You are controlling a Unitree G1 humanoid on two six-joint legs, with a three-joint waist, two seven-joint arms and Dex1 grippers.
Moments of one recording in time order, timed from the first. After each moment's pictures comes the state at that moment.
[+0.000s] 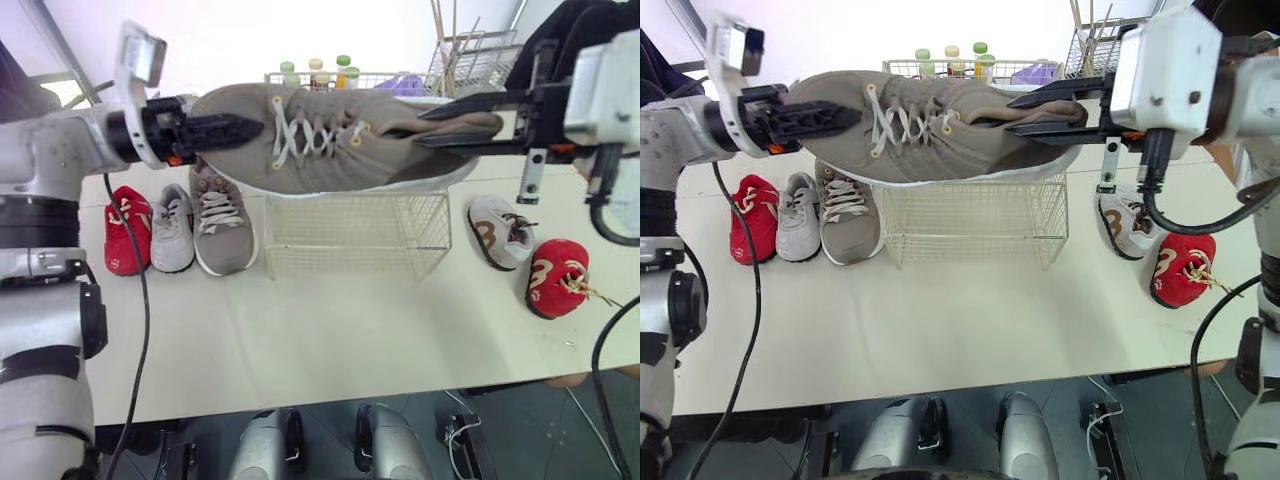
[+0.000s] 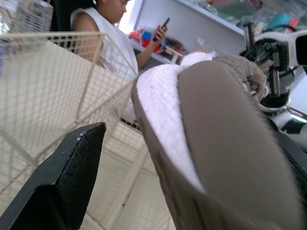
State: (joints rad) left arm -1.16 0.77 0.02 0.46 -0.70 0.99 -1.33; right arm -0.96 -1.03 -0.01 -0.23 0.44 0.21 1.21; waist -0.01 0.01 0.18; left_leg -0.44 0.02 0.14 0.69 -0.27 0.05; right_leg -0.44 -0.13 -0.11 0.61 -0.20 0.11
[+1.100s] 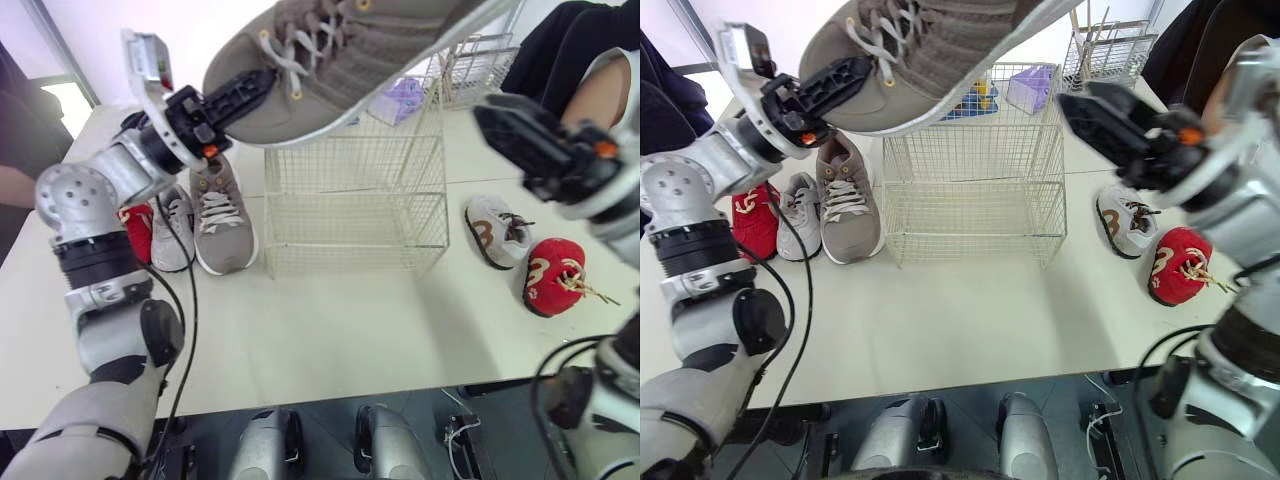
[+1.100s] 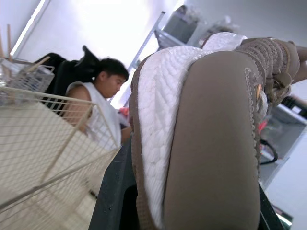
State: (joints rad) left arm -1.03 0.38 0.48 0.22 -1.01 1.17 -0.74; right arm -0.69 -0.53 -0.52 -0.38 1.25 1.03 0.40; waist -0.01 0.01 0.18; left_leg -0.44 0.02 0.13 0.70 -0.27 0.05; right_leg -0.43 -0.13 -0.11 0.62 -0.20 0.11
